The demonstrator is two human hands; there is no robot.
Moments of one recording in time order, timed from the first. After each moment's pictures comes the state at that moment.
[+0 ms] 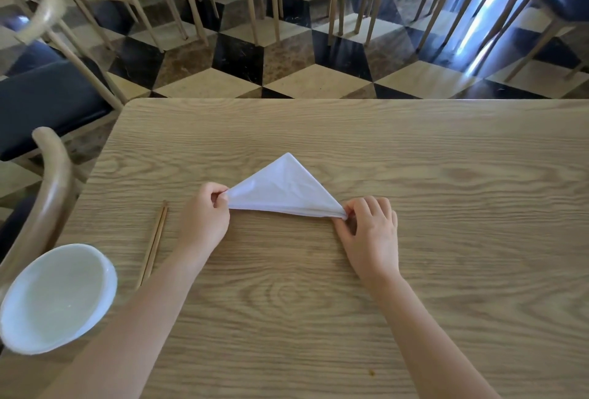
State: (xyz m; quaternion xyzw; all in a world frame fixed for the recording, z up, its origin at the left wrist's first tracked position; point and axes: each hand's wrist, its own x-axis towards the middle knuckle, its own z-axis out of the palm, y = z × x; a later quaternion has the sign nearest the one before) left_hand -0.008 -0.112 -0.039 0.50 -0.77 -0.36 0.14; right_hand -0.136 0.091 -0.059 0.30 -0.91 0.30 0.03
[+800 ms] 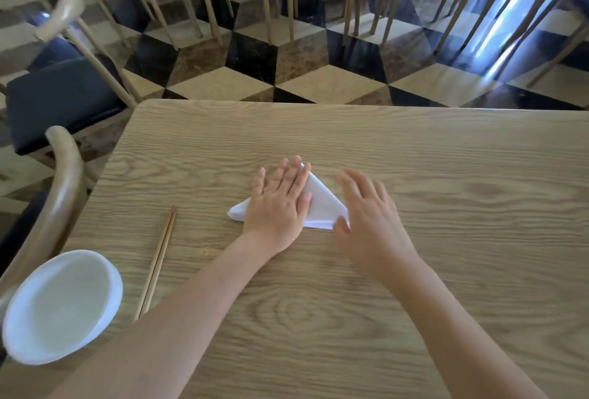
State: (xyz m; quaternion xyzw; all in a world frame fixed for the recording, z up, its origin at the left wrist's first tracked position) left_hand -0.074 -0.084 -0.069 0.23 -0.97 -0.05 0.03; right_hand -0.152 0.058 -0.016 0.43 -0.87 0.22 -0.08
